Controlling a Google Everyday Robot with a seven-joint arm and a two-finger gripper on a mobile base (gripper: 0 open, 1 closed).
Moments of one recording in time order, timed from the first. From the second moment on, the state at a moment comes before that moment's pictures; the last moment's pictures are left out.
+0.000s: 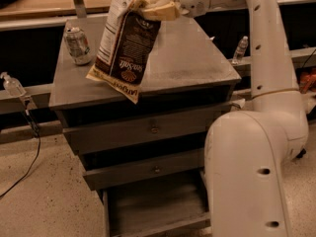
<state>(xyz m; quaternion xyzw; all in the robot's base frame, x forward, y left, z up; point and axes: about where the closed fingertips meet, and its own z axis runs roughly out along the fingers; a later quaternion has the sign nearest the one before) 0.689 0.011 1.028 -0.67 0.41 0.34 0.52</state>
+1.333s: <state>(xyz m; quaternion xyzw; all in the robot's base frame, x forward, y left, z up) 0.743 0.000 1.022 -0.61 0.49 0.29 0.55</state>
